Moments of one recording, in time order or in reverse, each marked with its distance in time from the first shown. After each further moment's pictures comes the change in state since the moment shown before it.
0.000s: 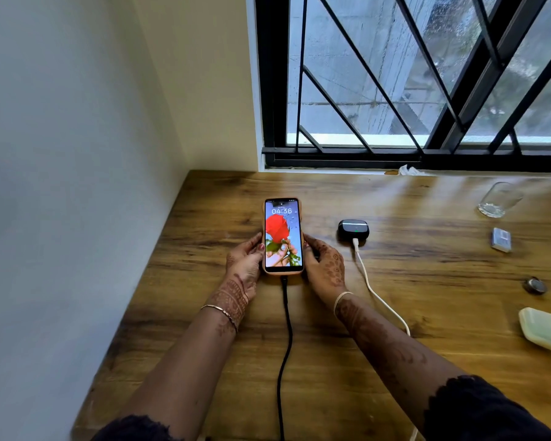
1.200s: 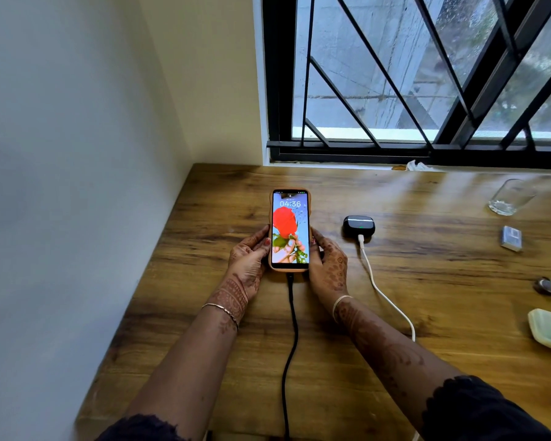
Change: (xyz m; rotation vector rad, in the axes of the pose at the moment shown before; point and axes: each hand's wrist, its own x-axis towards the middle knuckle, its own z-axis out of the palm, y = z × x) left_hand -0.012 0.004 -0.002 -0.114 -0.128 0.013; right_hand -0.009 0.004 0.007 0.071 0.107 -0.108
